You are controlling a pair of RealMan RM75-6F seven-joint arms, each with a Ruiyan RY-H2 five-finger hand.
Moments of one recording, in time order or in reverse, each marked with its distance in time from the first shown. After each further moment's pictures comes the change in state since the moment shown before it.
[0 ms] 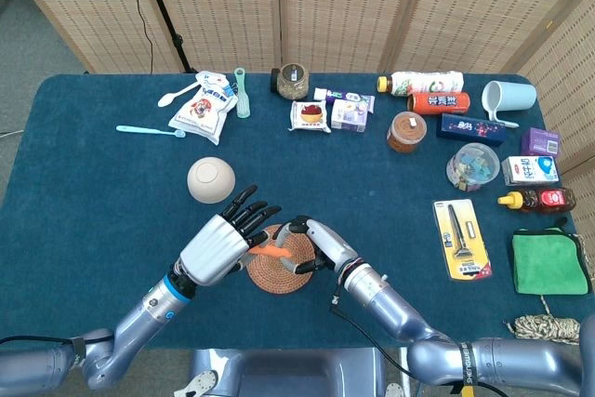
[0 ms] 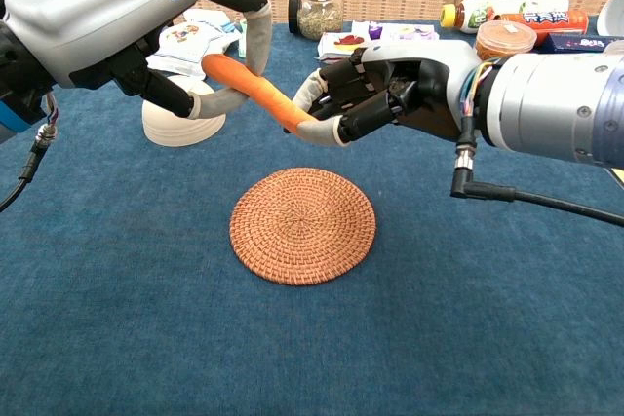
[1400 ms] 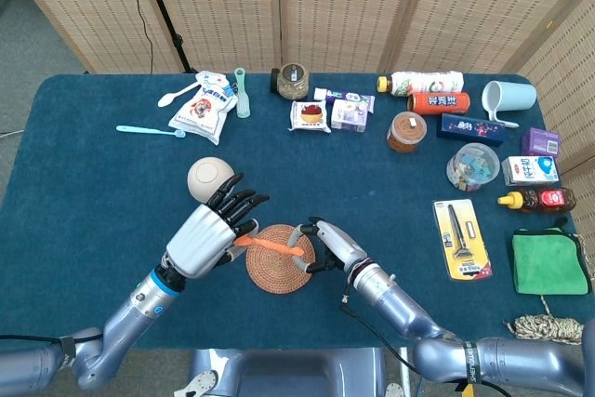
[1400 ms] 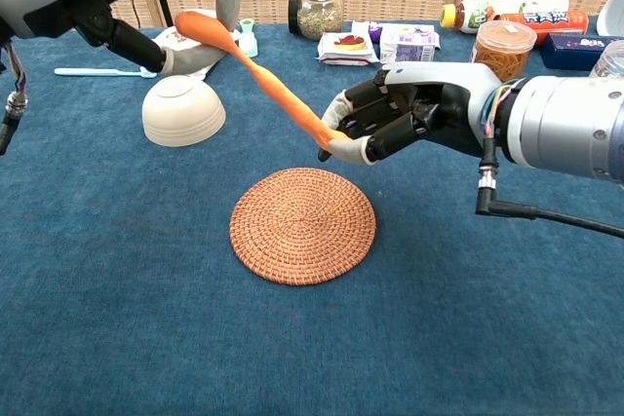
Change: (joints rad) left arm 0.004 0.072 -0.024 -0.065 -0.037 0.034 -0.029; right arm -0.019 0.012 -0.040 0.056 -0.034 -0.021 0.019
